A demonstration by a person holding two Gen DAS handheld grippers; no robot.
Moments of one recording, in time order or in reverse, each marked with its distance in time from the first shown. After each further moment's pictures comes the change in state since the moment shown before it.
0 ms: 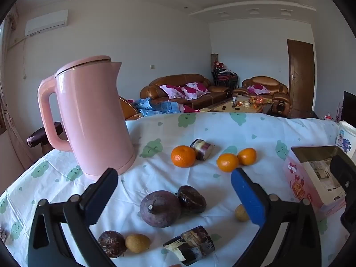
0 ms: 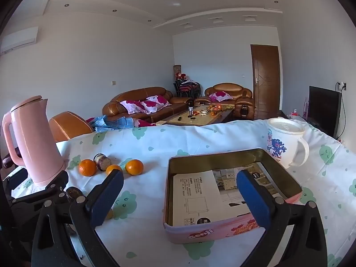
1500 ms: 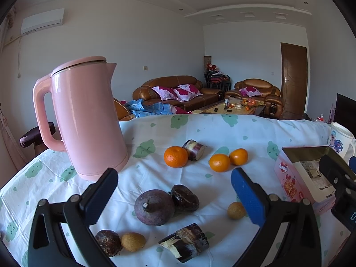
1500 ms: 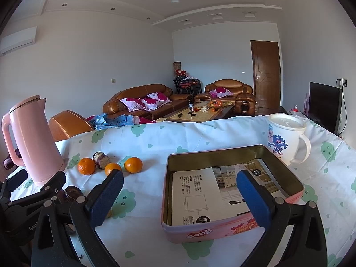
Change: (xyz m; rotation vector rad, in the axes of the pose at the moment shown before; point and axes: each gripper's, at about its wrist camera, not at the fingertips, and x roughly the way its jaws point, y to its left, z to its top) left arm -0.006 -0.001 -0.002 0.007 -0.006 -0.050; right arm 0.005 -0.001 0.000 0.026 0.044 0.010
